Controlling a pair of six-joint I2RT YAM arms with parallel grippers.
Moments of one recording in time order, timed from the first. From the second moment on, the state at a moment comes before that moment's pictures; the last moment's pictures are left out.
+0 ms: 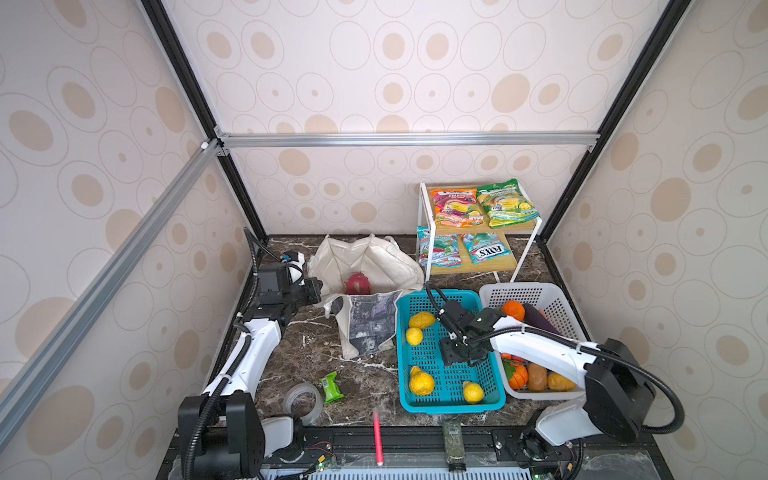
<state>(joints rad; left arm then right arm) 0.06 1.24 0.86 -0.23 0.39 -0.26 0.74 1.42 1.05 -0.90 0.12 0.51</state>
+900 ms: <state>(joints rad) 0.06 1.23 0.86 -0.22 0.41 -0.27 0.79 2.14 2.31 -1.02 -0.01 0.30</state>
